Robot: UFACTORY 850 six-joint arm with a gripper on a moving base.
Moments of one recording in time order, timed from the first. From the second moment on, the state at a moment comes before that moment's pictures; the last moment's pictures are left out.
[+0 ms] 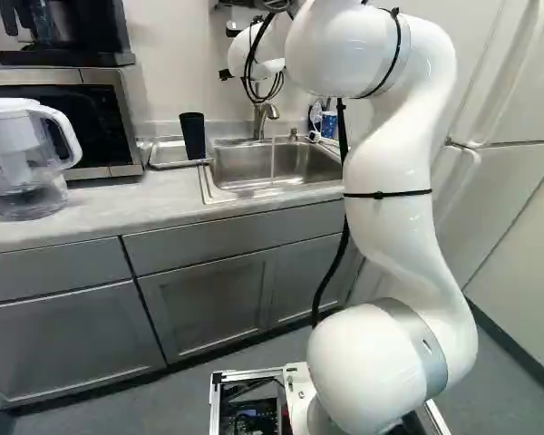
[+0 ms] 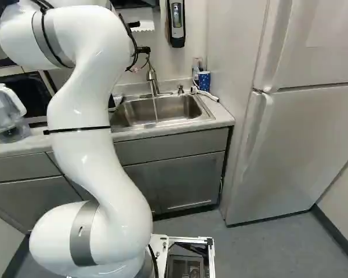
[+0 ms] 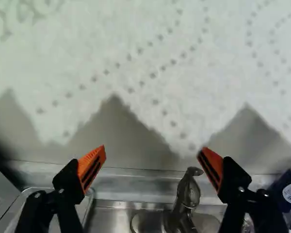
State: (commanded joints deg) arm 11.5 -29.2 -98.5 -5.6 9.6 1.3
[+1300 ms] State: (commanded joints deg) arm 11.7 -27.6 -96.6 -5.6 6.0 1.3
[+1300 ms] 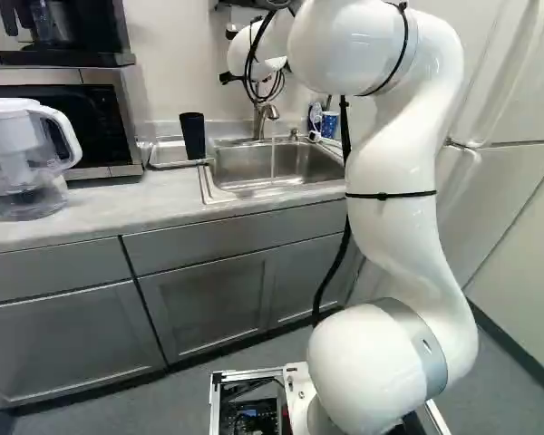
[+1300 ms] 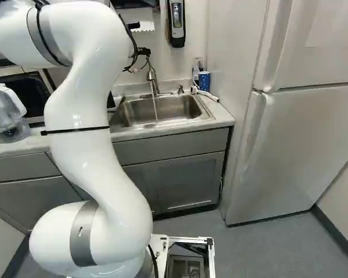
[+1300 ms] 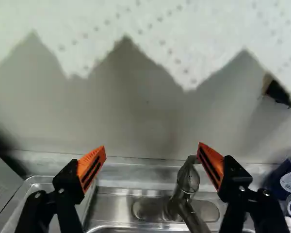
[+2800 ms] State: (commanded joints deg) arm 11.8 -26.7 -95.5 -5.6 1.1 1.3
